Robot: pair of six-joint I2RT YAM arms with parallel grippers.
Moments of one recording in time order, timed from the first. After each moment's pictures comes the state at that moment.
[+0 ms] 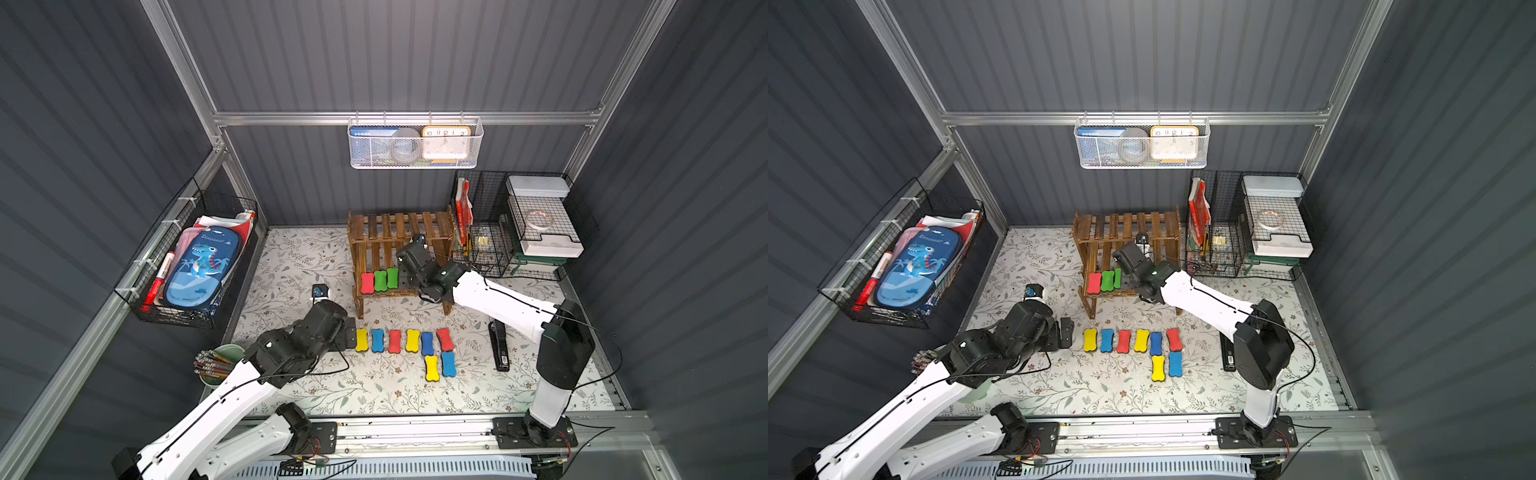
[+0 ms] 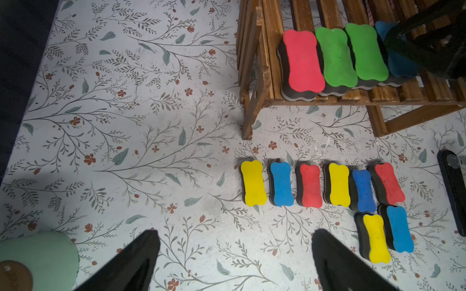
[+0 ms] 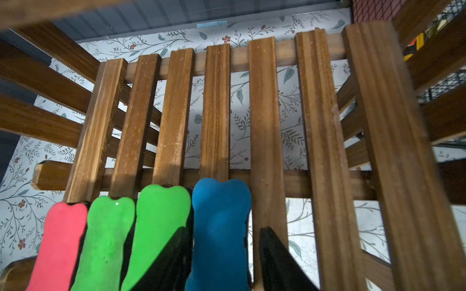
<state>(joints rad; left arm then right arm) -0.77 0.86 0.96 -1.01 -0.38 -0.60 0.79 1.81 1.53 -0.56 0.36 0.67</state>
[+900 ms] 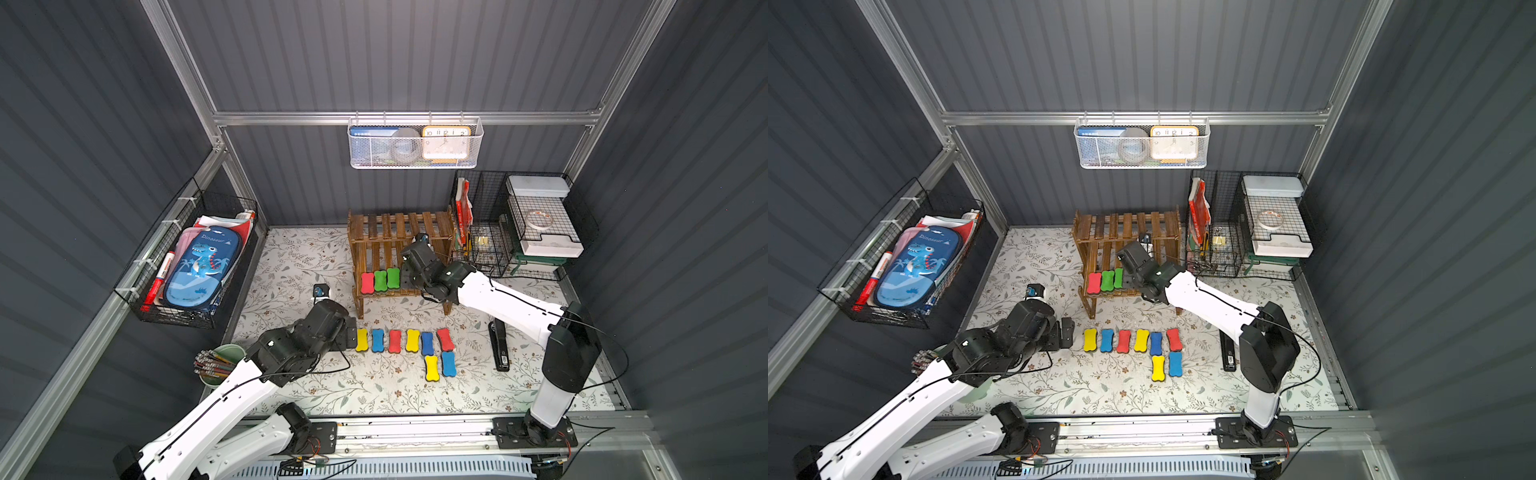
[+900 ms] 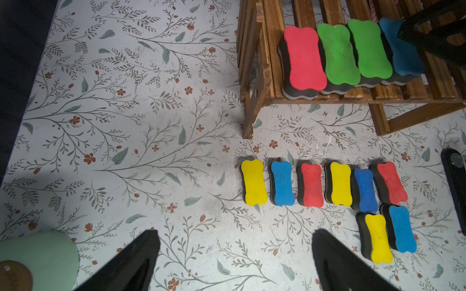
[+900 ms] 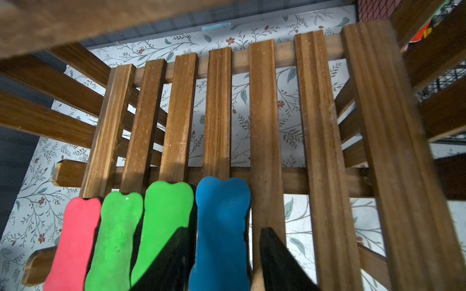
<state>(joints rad) -0.77 0.87 0.96 -1.01 -0.38 -0.60 0.78 1.78 1.51 -0.54 0.32 0.67</state>
